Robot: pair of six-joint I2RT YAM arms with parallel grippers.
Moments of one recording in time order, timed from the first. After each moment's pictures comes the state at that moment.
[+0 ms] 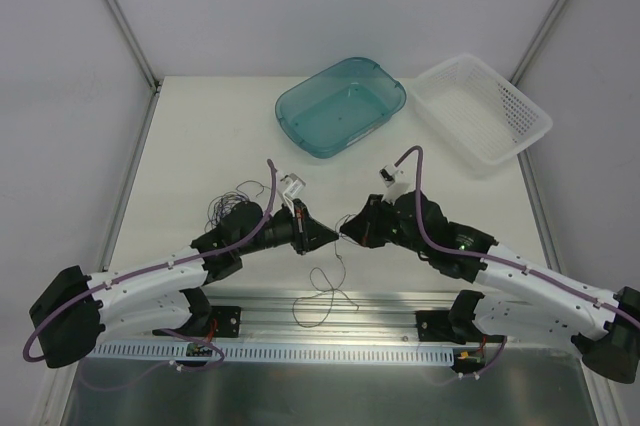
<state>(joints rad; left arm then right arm) -0.92 0.97 0.43 0.40 0.27 -0.67 1.02 0.89 0.72 -0.27 0.07 0.84</state>
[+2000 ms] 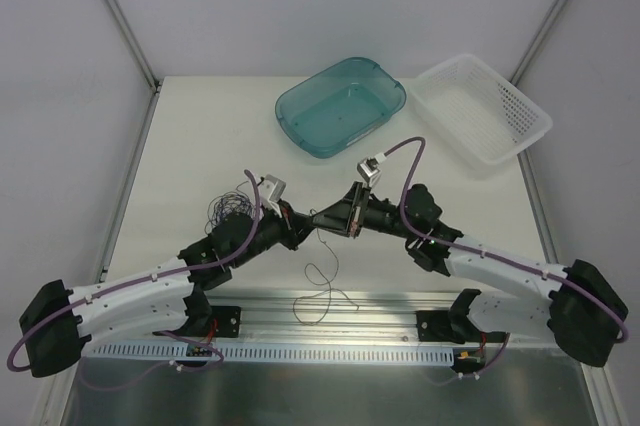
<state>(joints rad) -0.97 0.81 0.38 0.29 -0.11 -0.56 0.90 1.06 0.54 0.57 -0.44 1.36</state>
